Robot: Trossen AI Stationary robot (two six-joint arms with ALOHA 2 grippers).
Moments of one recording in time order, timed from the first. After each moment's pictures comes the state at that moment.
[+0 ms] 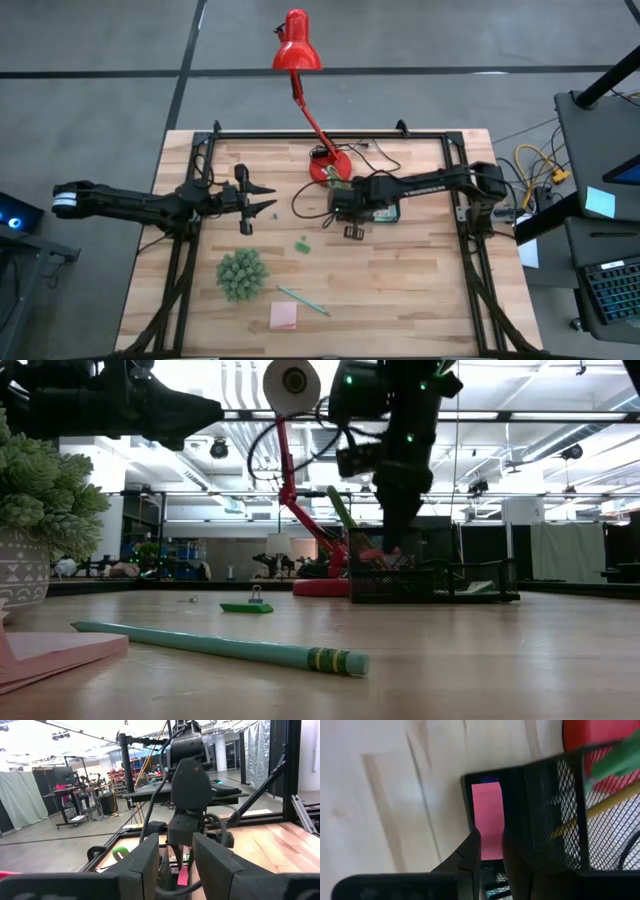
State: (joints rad) left arm 0.07 0.75 0.20 0.69 -0.06 0.16; right arm -0.02 1.87 1.38 -0.87 0.19 0.13
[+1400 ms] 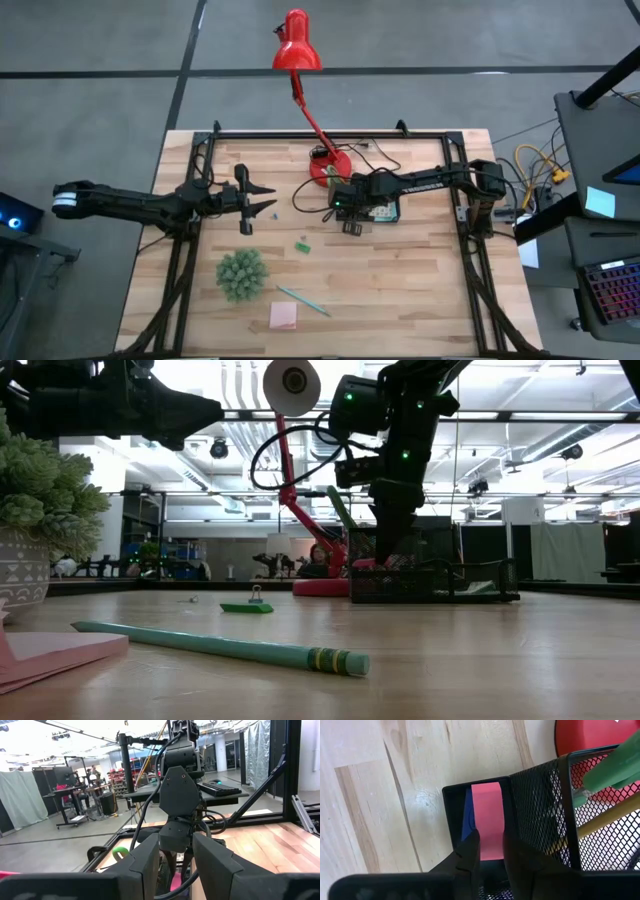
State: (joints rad) left arm 0.07 0.75 0.20 0.69 -0.06 0.16; right arm -0.07 1.87 1.32 -0.75 0.18 0.10
